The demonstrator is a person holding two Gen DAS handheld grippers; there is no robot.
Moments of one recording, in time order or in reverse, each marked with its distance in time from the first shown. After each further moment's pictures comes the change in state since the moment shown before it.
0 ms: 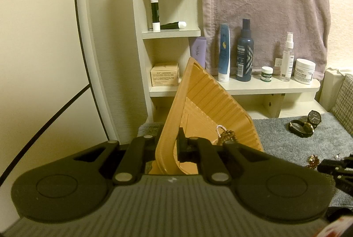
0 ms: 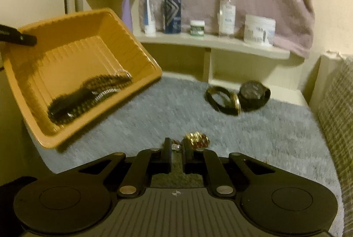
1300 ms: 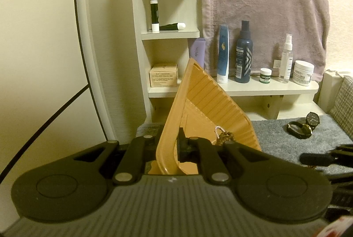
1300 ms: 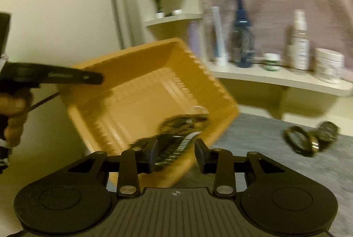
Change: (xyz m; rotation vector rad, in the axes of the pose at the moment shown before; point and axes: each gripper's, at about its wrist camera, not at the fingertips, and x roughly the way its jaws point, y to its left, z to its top) left arm -0.001 -0.001 0.002 -0.006 -0.002 -0.003; right arm 0.003 0.063 0.043 0.010 -0.071 0.246
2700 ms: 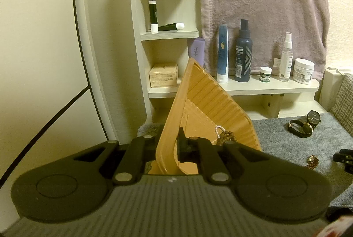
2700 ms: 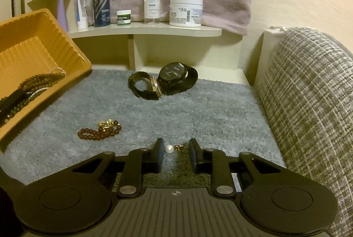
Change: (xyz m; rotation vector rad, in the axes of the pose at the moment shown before) left arm 0.000 -0.002 0.001 0.009 0.002 0.004; right arm -0.038 -0.122 -0.059 0.079 0.104 -0.491
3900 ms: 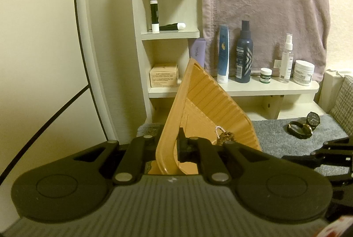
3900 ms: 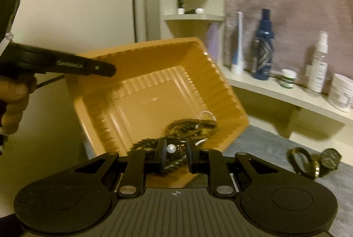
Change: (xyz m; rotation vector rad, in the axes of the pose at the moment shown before) left arm 0.000 0.001 0.001 -0.006 0.001 0.007; right arm -0.025 0.162 0.059 -0.254 -0.107 0.517
